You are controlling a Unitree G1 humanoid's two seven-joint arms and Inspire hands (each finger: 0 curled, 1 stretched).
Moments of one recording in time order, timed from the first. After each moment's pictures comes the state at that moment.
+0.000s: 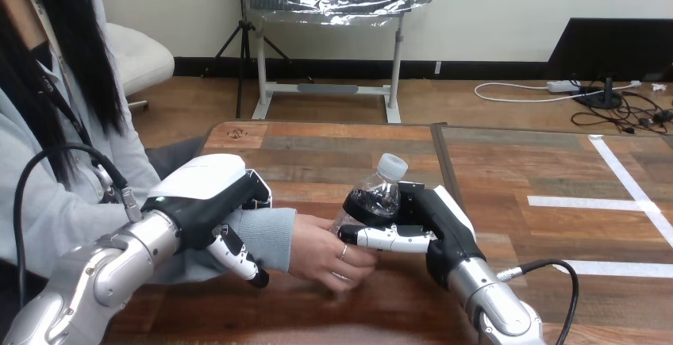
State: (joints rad) left arm -0.33 0.56 -0.22 0.38 0.66 -0.33 -0.28; right arm -0.53 -0.06 -0.04 1.23 -0.08 -0.59 0.21
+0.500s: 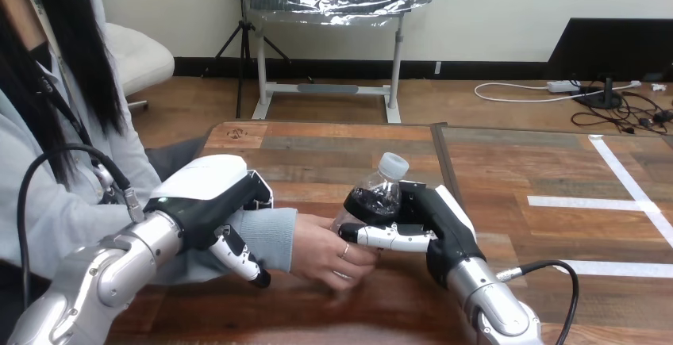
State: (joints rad) left arm -0.33 0.55 -0.22 0.38 0.67 -0.32 -0.28; right arm -0.53 -0.06 -0.04 1.23 -0.08 -0.59 0.18
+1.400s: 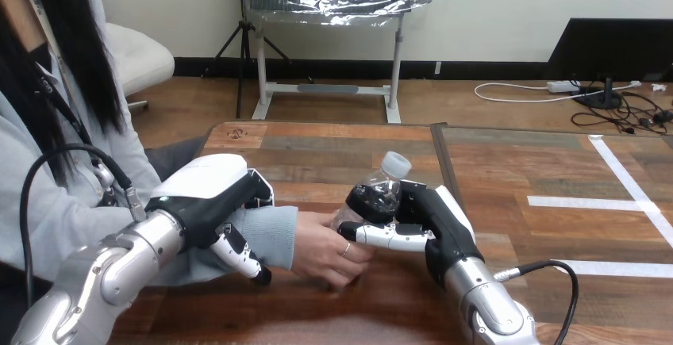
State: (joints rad) left arm -0.33 0.54 -0.22 0.38 0.68 -0.30 -0.28; right arm -0.53 -0.05 -0.03 1.22 -0.11 -0.55 0.11
